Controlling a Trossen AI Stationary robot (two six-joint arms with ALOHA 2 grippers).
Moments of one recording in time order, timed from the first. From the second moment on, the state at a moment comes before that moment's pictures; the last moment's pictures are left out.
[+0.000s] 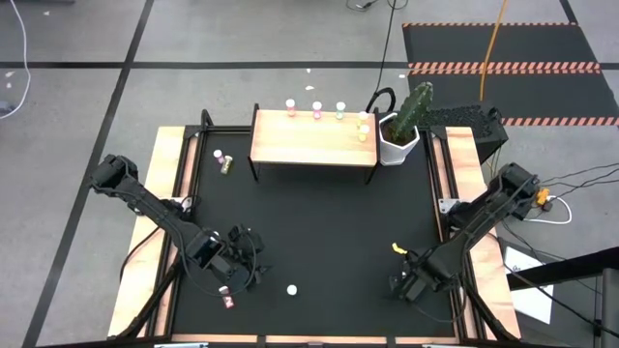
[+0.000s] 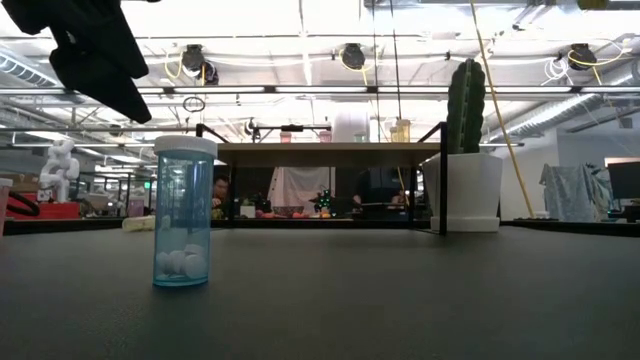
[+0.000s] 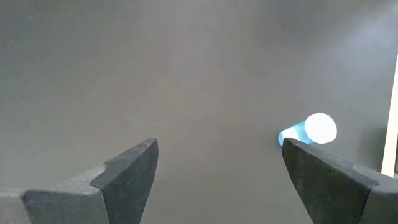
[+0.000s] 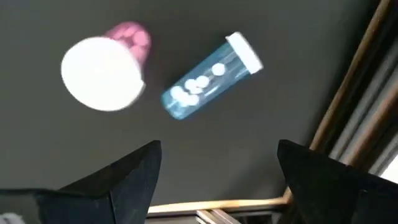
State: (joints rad) left arm -0.63 1.43 0.94 -0.55 -0.47 -0.99; right arm 0.78 1.52 0.95 -0.94 -0.29 2.30
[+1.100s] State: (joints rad) left arm -0.63 1.43 0.94 -0.55 -0.49 -0.98; right arm 0.70 1.45 0.67 -0.69 -0.34 2.32
